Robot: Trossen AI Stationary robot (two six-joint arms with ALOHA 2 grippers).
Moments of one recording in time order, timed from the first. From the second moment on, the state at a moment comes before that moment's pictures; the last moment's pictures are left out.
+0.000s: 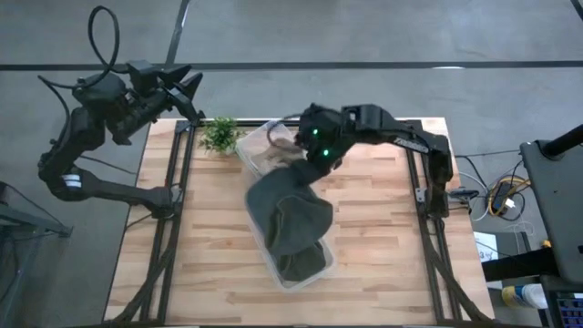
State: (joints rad) left arm 0.26 0.98 1.67 -0.66 -0.62 -0.13; right arm -0.11 1.93 2.33 -1.31 -0.45 0.88
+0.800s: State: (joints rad) left arm 0.26 0.99 1.67 -0.65 -0.62 -0.13; right arm 0.02 1.94 2.00 -1.16 -0.37 1.06
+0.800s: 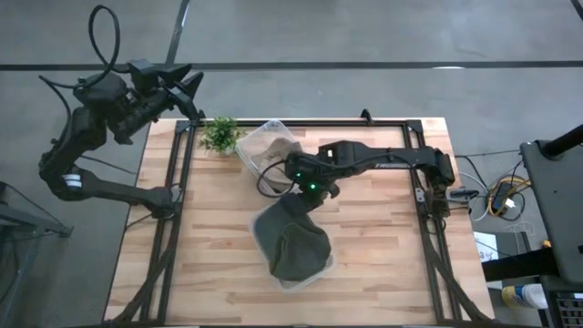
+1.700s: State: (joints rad) left arm 0.26 0.99 1.67 -0.65 -0.63 -0.13; right arm 0.00 1.93 2.00 -1.08 -0.45 0.98
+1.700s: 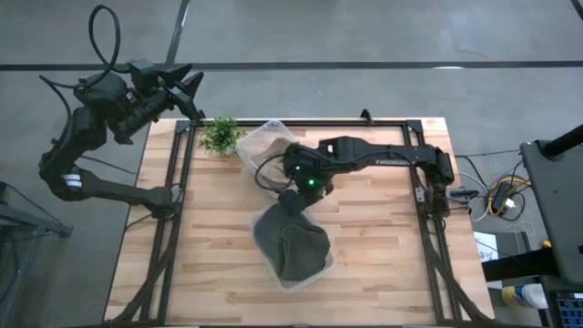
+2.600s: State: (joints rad) left arm 0.26 1.01 1.60 -0.74 -0.39 -0.21; right arm -0.04 1.93 2.10 -1.27 -0.33 0.57
